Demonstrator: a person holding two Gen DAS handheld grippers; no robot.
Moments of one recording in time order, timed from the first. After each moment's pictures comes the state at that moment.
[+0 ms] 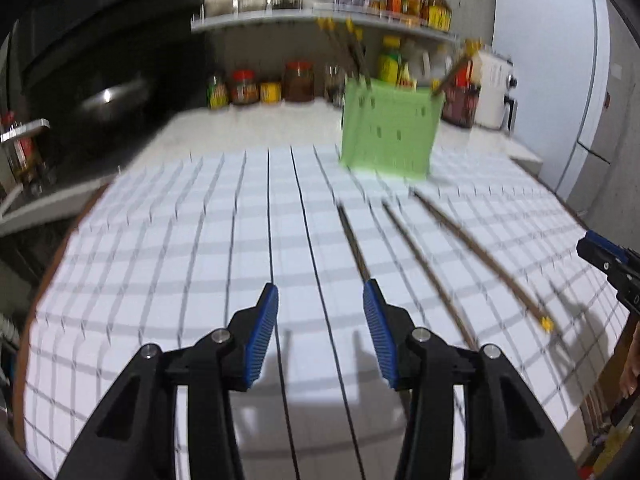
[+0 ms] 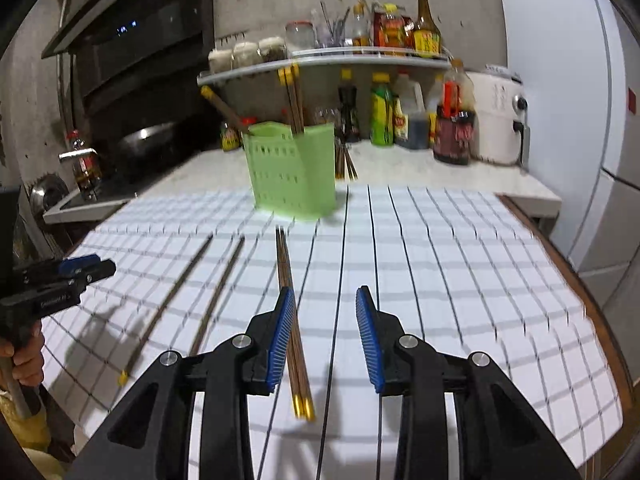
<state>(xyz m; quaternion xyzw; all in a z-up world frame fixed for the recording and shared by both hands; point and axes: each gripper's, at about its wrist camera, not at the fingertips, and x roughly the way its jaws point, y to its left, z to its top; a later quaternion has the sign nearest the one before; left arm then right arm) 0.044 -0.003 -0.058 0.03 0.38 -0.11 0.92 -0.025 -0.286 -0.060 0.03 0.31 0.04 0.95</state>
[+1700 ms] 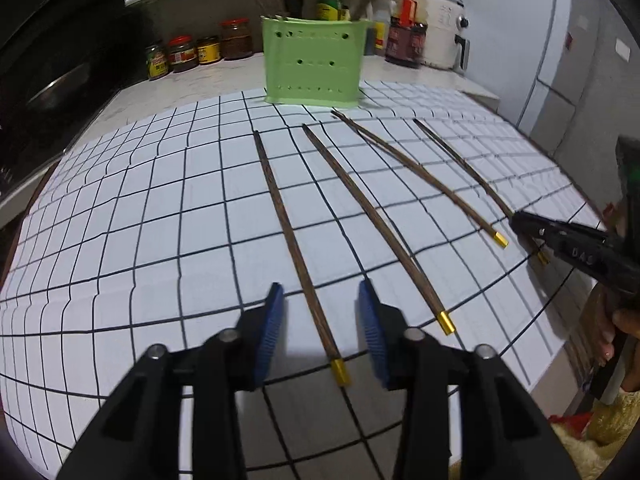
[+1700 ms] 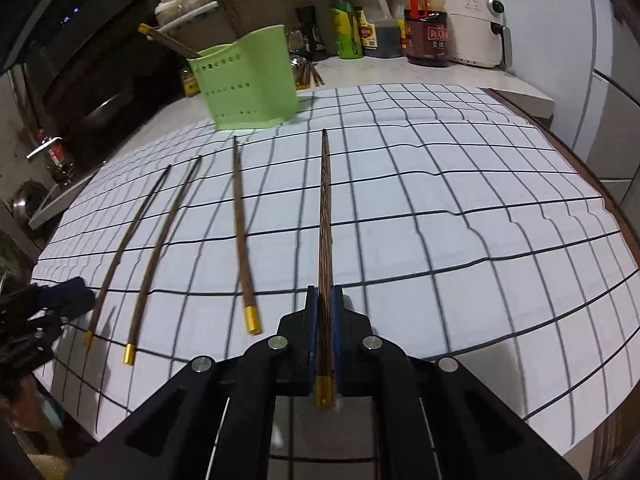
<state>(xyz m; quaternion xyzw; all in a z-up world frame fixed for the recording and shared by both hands) 0.016 -0.051 -0.091 0.08 0.44 -0.18 0.88 -0.012 -0.302 -0.117 0.09 0.41 0.02 0.91</state>
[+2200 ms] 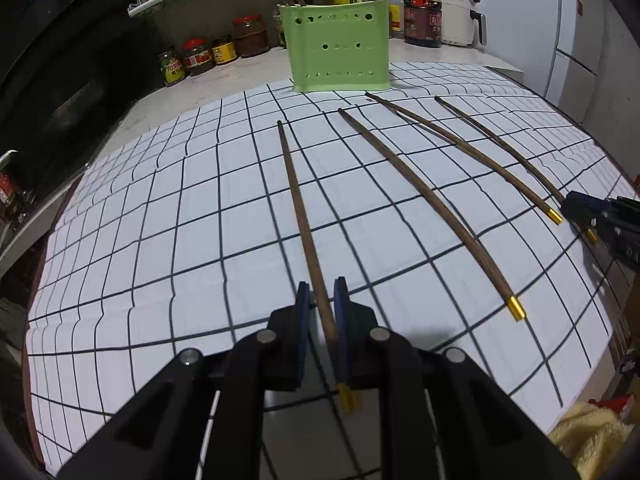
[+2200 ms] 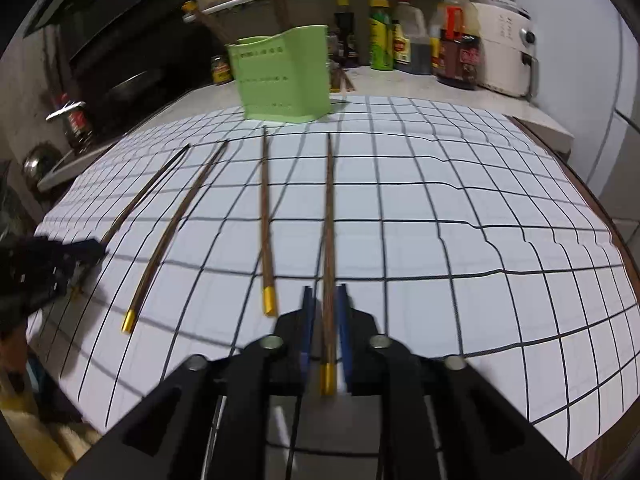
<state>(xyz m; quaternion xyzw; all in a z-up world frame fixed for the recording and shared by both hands) 0.029 -0.033 -0.101 0.13 0.44 -0.14 0.88 -0.029 -0.287 -0.118 0.01 0.40 0.06 0.92</state>
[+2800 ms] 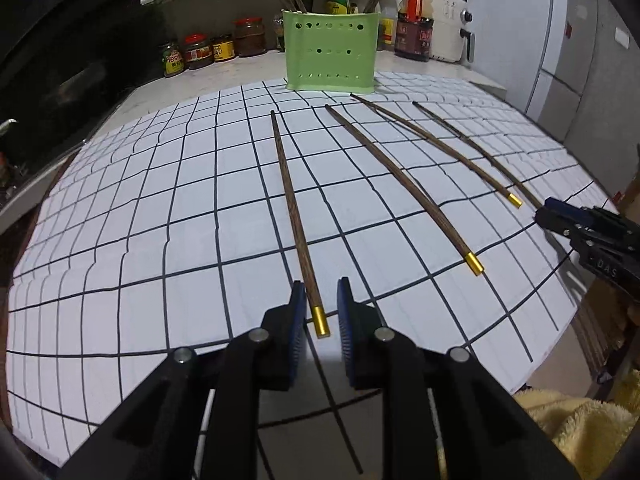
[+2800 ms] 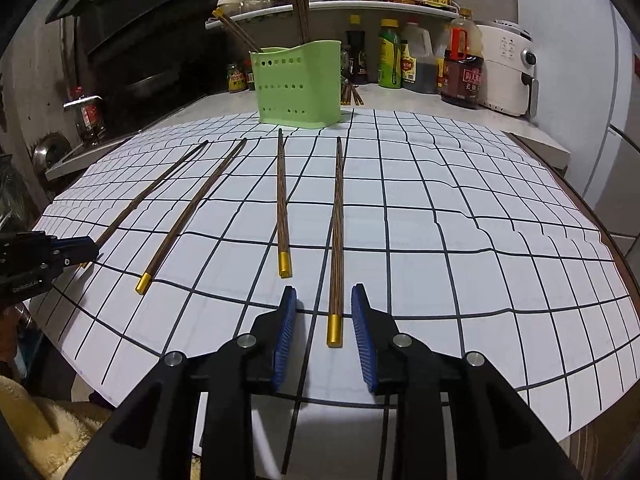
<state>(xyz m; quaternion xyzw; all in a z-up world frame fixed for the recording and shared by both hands) -0.012 -0.026 -0.101 0.10 0.43 -0.16 0.88 -0.057 -0.288 -0.123 0.01 0.36 0.06 0.93</state>
